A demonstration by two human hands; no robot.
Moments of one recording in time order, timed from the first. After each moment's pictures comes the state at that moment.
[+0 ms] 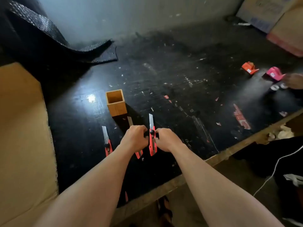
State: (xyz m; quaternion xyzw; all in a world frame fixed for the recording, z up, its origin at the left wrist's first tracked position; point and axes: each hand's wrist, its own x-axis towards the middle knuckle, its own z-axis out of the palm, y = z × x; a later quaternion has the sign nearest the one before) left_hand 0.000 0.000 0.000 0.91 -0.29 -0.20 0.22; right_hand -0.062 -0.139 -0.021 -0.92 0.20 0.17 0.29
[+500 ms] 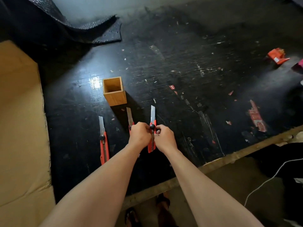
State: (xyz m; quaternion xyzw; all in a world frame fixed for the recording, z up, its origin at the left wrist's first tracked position) left_hand -0.001 -0.049 -0.047 0.92 -0.05 -0.23 0.31; right_hand -0.057 -0.145 -0.061 -0.83 0.31 0.08 0.45
